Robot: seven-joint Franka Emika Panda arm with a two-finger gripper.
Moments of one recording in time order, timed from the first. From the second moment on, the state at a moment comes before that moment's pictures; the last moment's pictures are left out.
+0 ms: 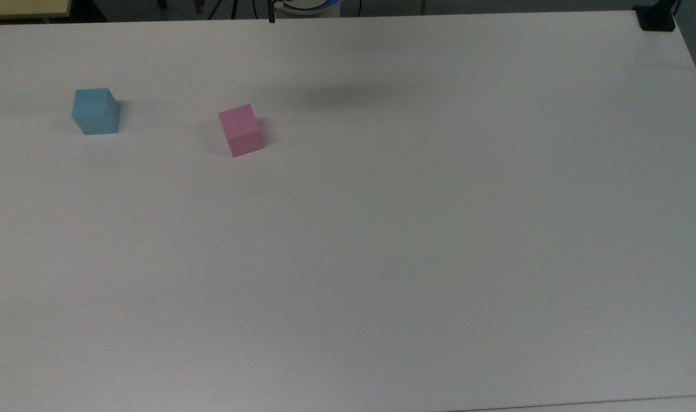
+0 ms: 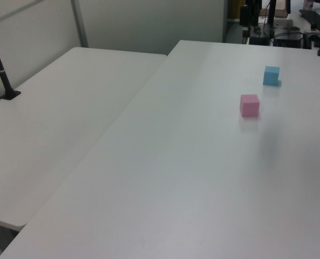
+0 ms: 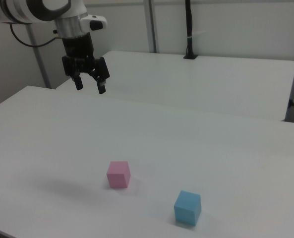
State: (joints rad) arm 0.10 0.03 -0.12 -1.53 -0.07 1.53 0.03
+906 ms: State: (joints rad) arm 0.06 0.03 -0.13 -1.56 -0.04 1.53 -0.06
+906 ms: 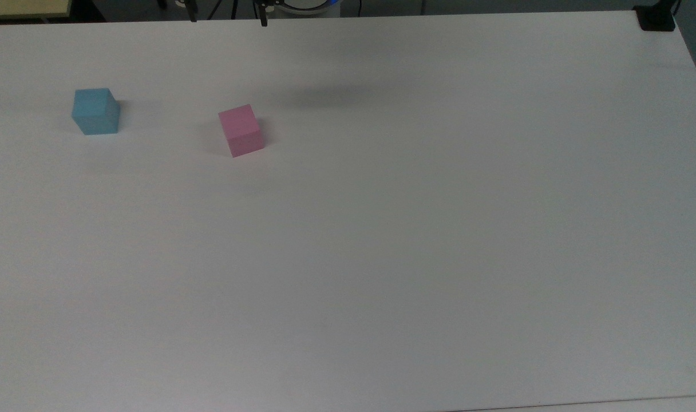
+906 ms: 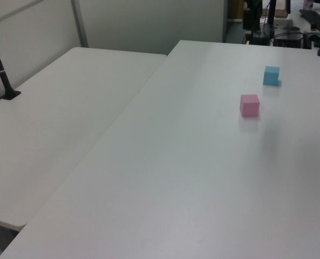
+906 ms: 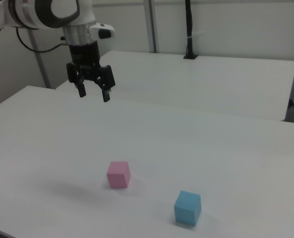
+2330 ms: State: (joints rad) arm -0.06 0.24 -0.51 -1.94 -0.16 2.10 -0.54
